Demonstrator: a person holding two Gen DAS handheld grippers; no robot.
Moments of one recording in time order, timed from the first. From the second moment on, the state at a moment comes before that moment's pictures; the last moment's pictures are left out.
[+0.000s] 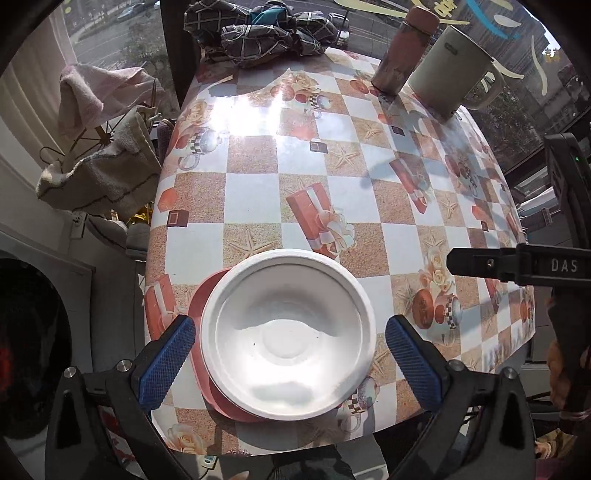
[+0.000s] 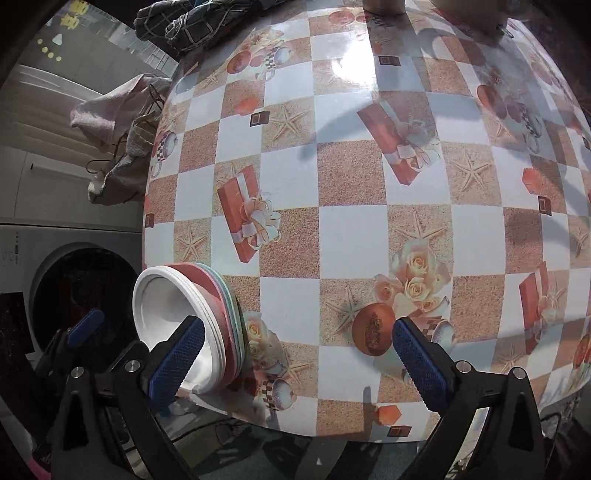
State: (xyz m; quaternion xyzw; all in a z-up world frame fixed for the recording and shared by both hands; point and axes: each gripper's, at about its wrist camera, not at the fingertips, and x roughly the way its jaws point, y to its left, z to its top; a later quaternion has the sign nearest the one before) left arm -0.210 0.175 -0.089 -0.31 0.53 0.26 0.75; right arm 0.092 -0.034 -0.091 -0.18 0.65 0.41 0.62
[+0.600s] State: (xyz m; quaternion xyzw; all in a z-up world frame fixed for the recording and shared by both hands) left arm 0.057 0.213 -0.045 -0.28 0.45 0.28 0.80; right arm 0.354 -0.025 -0.068 -0.13 0.61 0.33 0.71
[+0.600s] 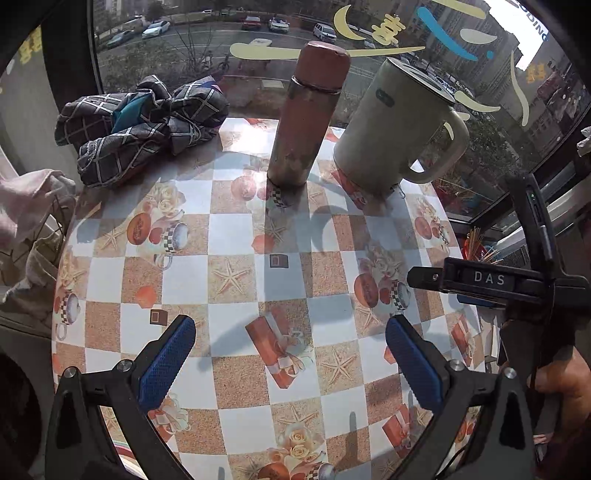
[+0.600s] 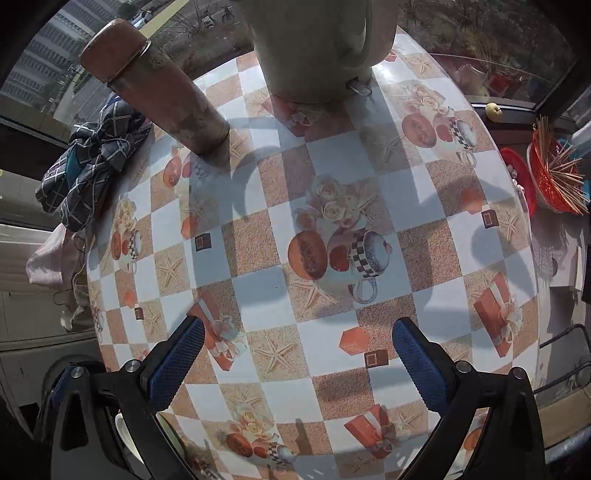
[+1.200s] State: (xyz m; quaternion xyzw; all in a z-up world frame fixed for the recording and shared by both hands) left arm 0.134 0.350 -0.201 -0.16 0.45 0.45 0.76; right arm 0.413 0.077 -0.171 -0.17 0.41 0.37 0.82
